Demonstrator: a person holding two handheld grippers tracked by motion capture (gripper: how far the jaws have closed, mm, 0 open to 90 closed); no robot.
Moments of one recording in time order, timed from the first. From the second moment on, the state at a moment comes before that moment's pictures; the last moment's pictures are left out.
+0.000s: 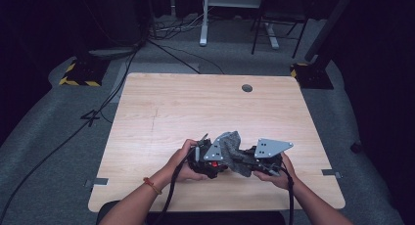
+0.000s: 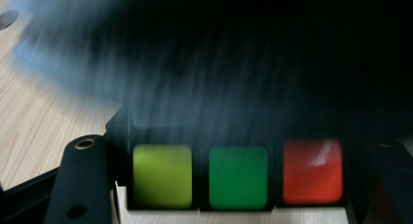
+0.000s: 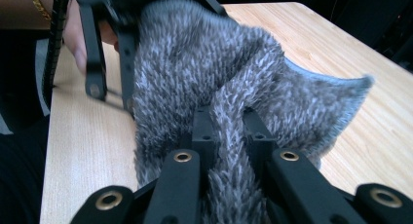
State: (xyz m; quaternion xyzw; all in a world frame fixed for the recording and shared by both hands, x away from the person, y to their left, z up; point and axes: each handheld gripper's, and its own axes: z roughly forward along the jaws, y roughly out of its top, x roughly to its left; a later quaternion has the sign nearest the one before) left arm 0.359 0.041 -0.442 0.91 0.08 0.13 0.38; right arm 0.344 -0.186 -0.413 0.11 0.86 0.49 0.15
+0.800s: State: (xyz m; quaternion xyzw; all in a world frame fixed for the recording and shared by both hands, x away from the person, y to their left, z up) left arm 0.354 0.053 -0.434 0.91 0.08 0.13 0.40; right arm 0.346 -0.188 -0.419 0.11 0.86 0.48 0.12
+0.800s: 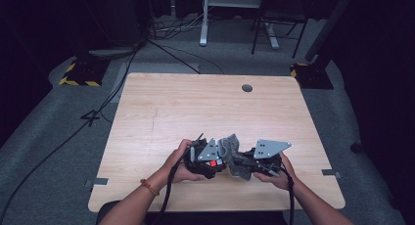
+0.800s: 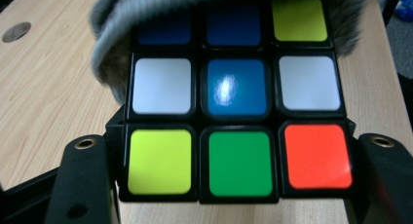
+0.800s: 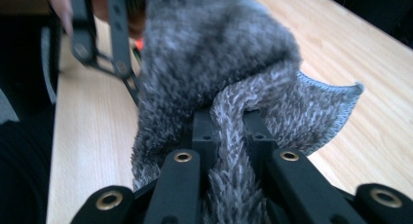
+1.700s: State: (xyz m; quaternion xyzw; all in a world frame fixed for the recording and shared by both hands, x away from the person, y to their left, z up) left arm 0.355 0.055 -0.427 0.90 0.08 0.15 0.39; right arm 0.343 -0.186 -0.417 0.11 0.86 0.48 0.13
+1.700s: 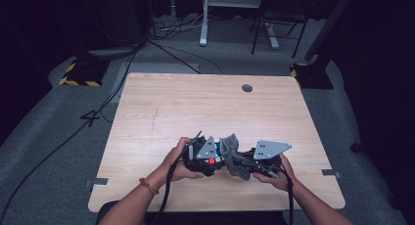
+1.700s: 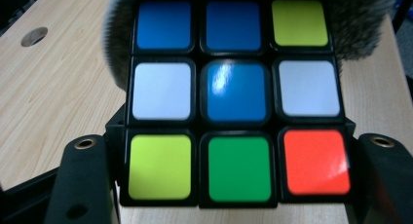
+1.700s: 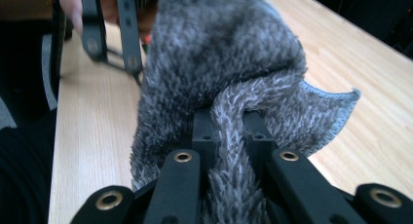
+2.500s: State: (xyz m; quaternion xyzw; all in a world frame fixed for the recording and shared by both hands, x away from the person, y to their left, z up) left arm 0.351 0.053 -0.424 0.90 0.08 0.15 0.41; right arm 0.368 -0.190 -0.435 0.16 0.87 0.46 0.13
